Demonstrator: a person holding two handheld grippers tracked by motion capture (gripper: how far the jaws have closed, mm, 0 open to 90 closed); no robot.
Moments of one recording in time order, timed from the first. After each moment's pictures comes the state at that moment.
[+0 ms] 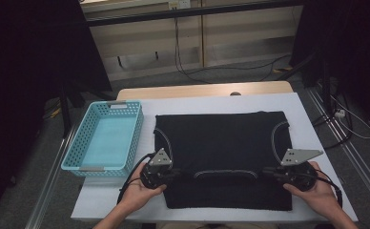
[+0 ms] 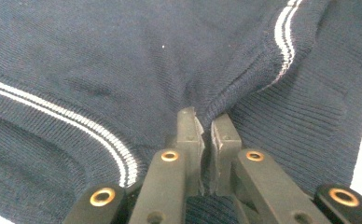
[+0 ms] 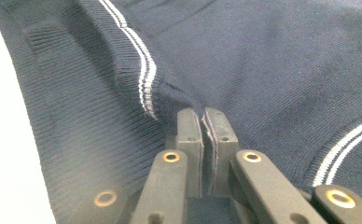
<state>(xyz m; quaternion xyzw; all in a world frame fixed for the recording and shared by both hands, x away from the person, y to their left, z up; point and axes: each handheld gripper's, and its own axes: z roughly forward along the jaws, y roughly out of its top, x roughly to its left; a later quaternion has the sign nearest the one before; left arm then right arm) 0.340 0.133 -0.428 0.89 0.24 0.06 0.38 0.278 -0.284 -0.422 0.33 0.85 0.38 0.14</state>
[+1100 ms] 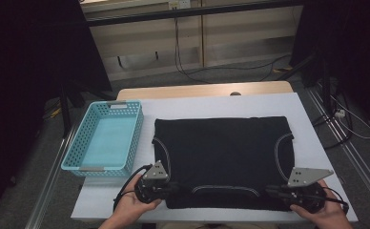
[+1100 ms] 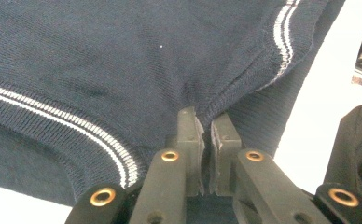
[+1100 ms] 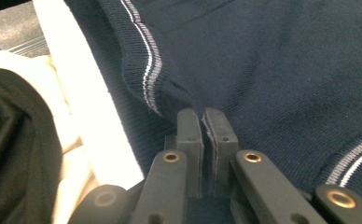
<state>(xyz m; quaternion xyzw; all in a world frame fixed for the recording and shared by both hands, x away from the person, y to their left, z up) 0.302 0.146 -0.424 0.90 0.22 0.02 0.38 0.229 -0.279 -0.419 0.30 0.86 0.39 0.12</state>
